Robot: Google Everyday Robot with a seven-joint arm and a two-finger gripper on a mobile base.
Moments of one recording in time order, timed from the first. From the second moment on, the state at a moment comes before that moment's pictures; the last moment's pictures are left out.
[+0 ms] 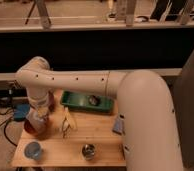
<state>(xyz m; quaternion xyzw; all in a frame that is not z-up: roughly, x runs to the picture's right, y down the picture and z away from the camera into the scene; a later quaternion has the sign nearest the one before) -0.274 0.115 0.694 -0.32 -0.20 -0.25 0.89</state>
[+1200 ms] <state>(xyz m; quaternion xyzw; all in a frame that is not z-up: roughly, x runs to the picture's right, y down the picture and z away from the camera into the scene) -0.285 0.072 0.791 -0.27 -0.21 -0.25 0.90</state>
